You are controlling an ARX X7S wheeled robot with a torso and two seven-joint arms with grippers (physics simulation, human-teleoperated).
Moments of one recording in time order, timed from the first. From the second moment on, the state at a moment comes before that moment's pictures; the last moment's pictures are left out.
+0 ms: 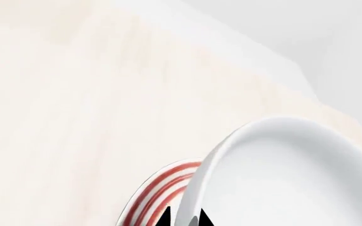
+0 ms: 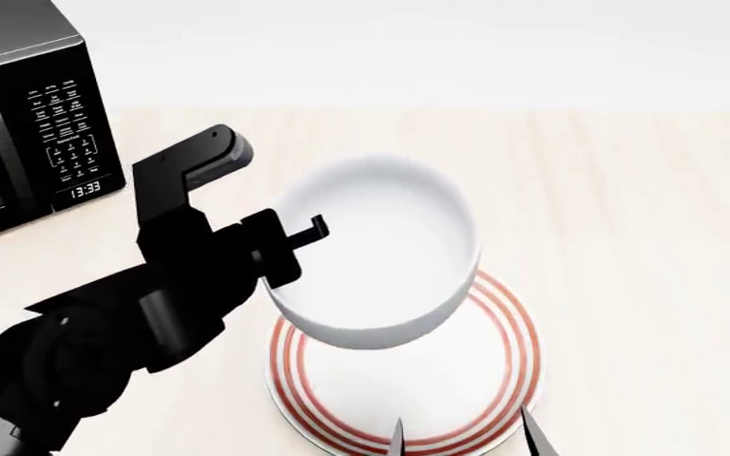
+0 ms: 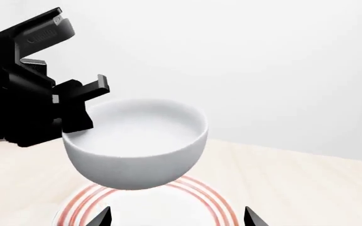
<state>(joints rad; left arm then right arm) -1.12 -0.01 0.49 -0.87 -1.09 -0.49 -0.42 -0.03 0.37 -0.39 -0.42 0.16 0.15 0.40</state>
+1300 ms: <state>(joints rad) -1.16 0.00 1.18 -1.01 -1.68 -0.17 -0.37 -0.03 0.38 -0.41 -0.40 0.17 0.14 0.41</state>
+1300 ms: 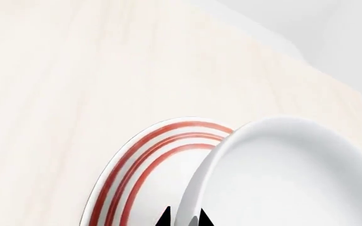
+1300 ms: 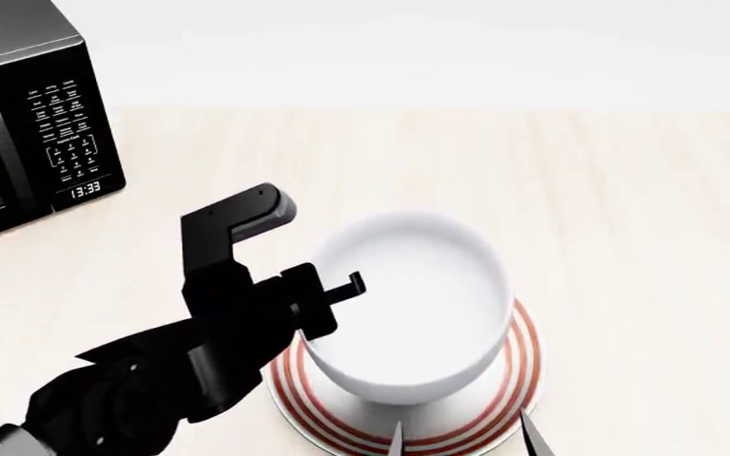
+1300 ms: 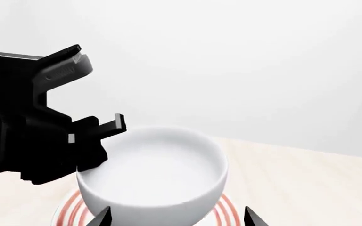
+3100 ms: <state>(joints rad) -1.19 0.00 1.64 -1.03 -2.03 0.04 -0.36 -0.02 0.39 -0.42 -0.39 0.18 0.12 0.42</state>
